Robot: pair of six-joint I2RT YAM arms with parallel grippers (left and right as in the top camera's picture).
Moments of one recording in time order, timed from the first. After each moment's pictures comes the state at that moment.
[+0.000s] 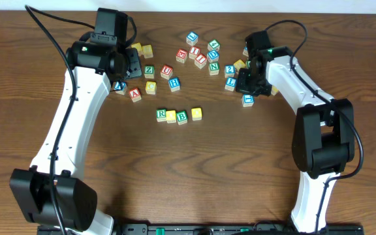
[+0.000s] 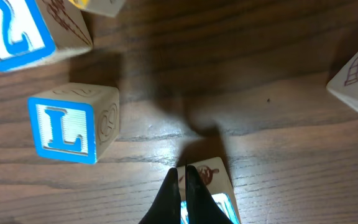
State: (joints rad) left arm -0.17 1.71 1.64 -1.01 -0.09 -0.35; right arm 0.23 2.14 1.63 -0.88 -0.04 0.46
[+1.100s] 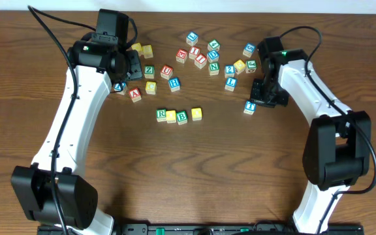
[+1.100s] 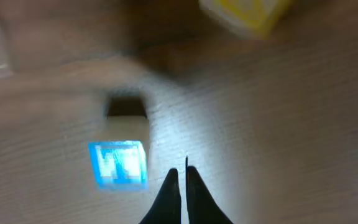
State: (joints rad) left arm -0.17 1.72 1.64 -1.03 -0.08 -0.35; right arm 0.18 2.02 1.53 -1.01 0.06 0.42
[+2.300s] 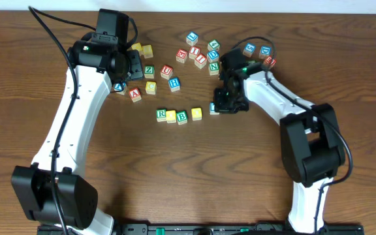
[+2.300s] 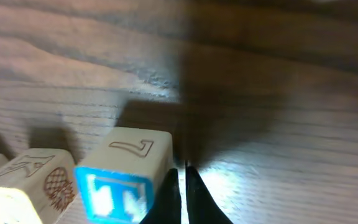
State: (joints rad) left arm -0.17 1.72 1.64 -1.02 -0.06 -0.35; right arm 0.39 2.11 1.48 -0.81 -0.19 0.38
